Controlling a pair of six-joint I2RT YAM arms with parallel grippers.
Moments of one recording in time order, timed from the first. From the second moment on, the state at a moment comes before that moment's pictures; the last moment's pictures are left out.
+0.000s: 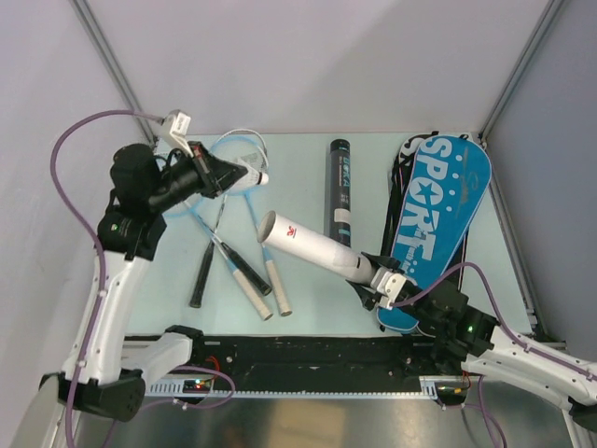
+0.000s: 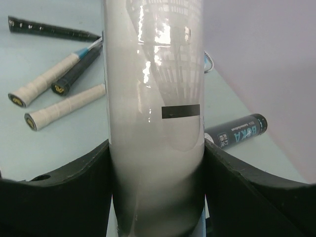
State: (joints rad) left arm -0.19 1.05 1.34 -0.44 0.55 -0.47; right arm 1.07 0.40 0.30 0.12 0.10 -0.47
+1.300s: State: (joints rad) left arm -0.19 0.74 1.10 -0.60 0.90 -0.48; right arm 1.11 0.50 0.30 0.17 0.11 -0.58
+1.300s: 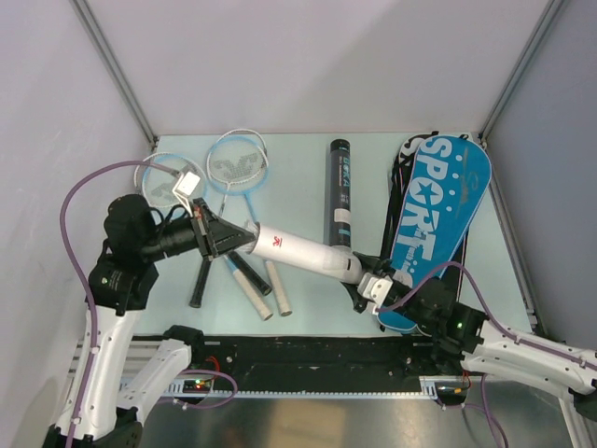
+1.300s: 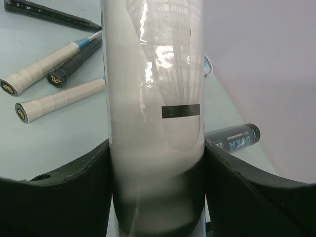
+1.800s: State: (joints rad) left arm -0.25 0.74 1.03 -0.55 0.91 -0.53; right arm 1.11 0.61 0.30 0.30 0.09 -0.58
